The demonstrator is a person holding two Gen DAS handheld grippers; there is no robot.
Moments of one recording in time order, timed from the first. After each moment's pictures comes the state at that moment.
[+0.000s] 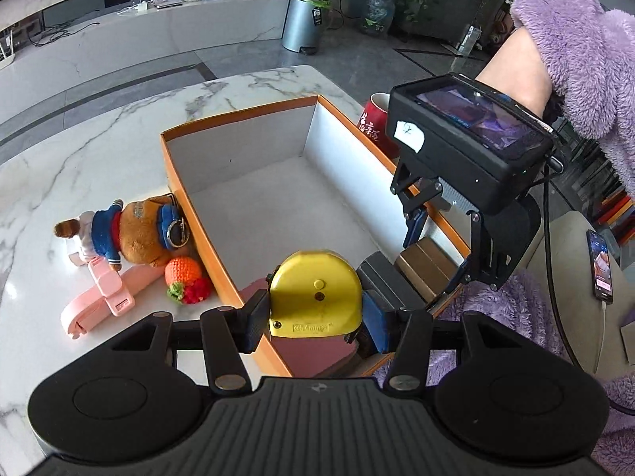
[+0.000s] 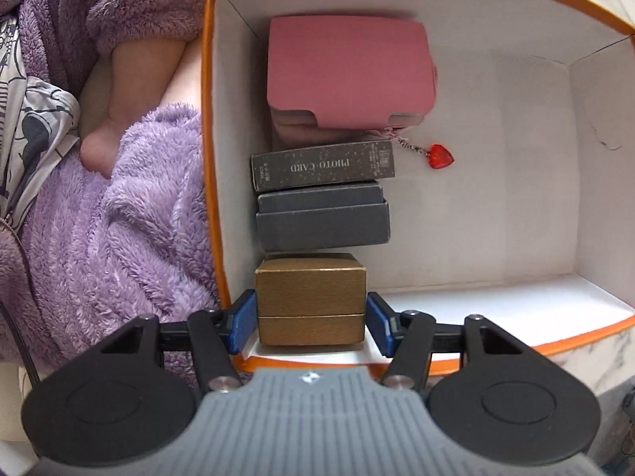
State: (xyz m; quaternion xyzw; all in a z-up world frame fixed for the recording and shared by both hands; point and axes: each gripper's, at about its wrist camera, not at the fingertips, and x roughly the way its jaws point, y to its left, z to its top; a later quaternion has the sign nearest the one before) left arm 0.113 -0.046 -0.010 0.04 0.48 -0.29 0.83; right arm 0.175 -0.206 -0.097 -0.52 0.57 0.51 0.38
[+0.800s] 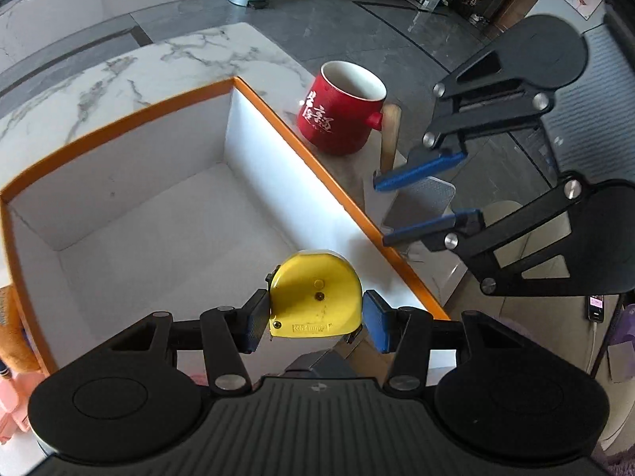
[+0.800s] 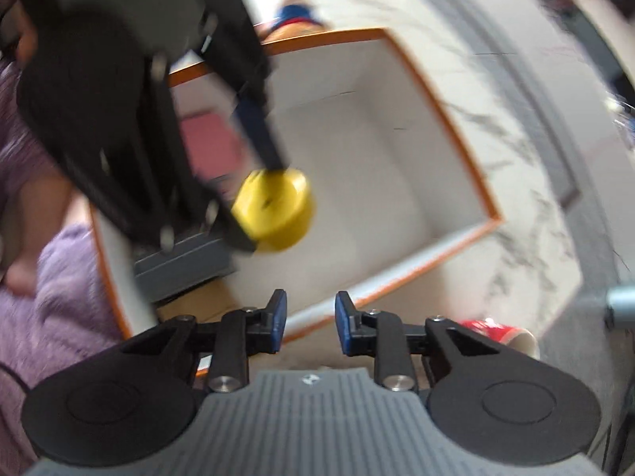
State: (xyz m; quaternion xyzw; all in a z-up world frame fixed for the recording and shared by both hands) left arm 0.210 -0.158 -0.066 0.05 0.54 -0.36 0.76; right arm 0.204 -0.284 -0.027 -0.41 0.45 0.38 0.70
